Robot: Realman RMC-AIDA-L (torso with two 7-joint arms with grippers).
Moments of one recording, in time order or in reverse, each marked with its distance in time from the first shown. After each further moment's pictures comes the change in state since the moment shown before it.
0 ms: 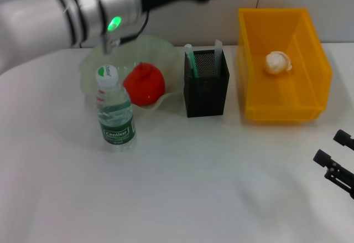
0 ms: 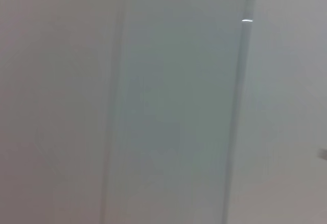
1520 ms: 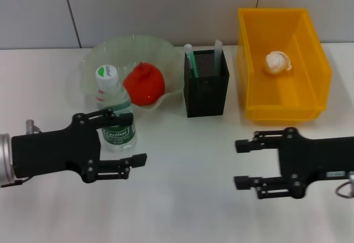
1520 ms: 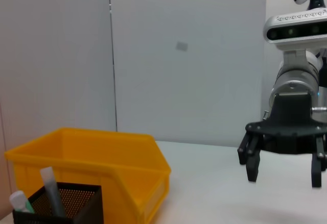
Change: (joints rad) left arm 0.318 0.078 -0.316 -0.240 0.151 0.810 0.530; right arm 0.268 0.005 -0.338 0.468 -0.275 -0.139 0.521
